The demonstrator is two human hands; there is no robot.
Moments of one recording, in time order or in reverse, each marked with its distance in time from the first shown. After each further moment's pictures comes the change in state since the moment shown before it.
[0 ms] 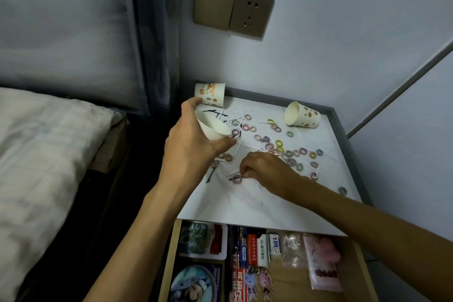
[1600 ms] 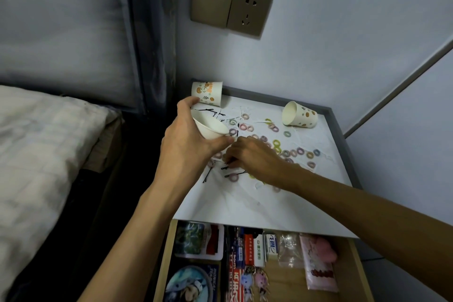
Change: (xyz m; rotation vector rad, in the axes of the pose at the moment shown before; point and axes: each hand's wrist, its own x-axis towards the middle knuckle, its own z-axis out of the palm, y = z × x) left_hand 0.002 -0.001 0.002 -0.031 0.000 -0.004; right_hand 0.032 -0.003 -0.007 -0.175 0.092 -0.194
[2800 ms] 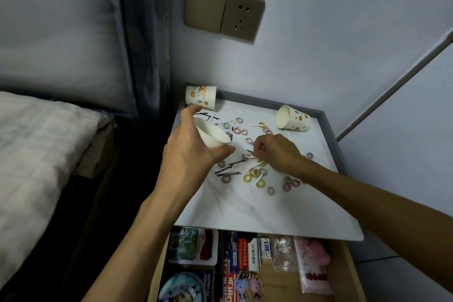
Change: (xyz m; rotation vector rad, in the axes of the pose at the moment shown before) left_hand -0.003 -0.002 0.013 0.014 -0.040 -0.007; right_hand -0.021 0.033 -0.030 0.211 -0.135 0.738
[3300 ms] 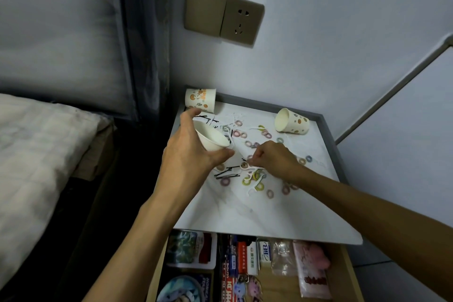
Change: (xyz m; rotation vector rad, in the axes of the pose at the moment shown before) left_hand -0.001 0.000 0.000 -0.002 -0.001 -0.002; right_hand -0.005 -0.004 0.008 0.095 -0.039 0.117
